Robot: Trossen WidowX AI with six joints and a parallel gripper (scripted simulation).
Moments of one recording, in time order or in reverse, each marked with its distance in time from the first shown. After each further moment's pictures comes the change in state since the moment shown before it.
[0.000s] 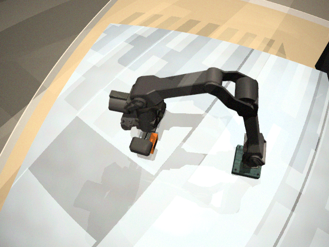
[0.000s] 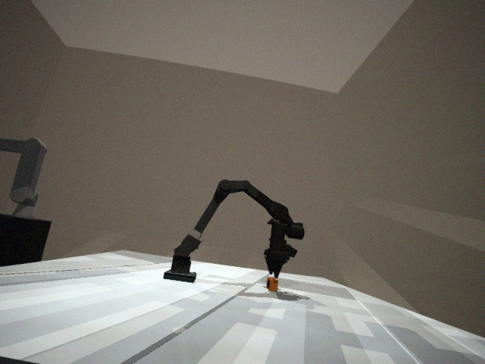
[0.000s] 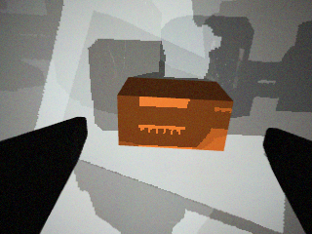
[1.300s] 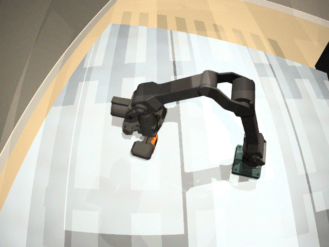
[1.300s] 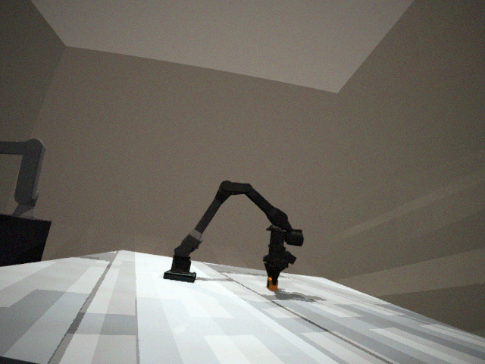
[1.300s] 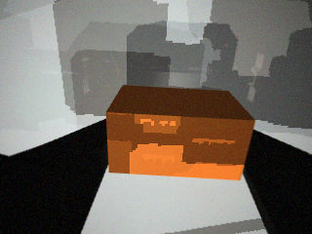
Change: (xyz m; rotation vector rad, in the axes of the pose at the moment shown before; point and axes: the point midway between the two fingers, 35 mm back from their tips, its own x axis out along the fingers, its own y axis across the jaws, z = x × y) arm 0.027 0.000 -0.002 -0.002 0.005 0.003
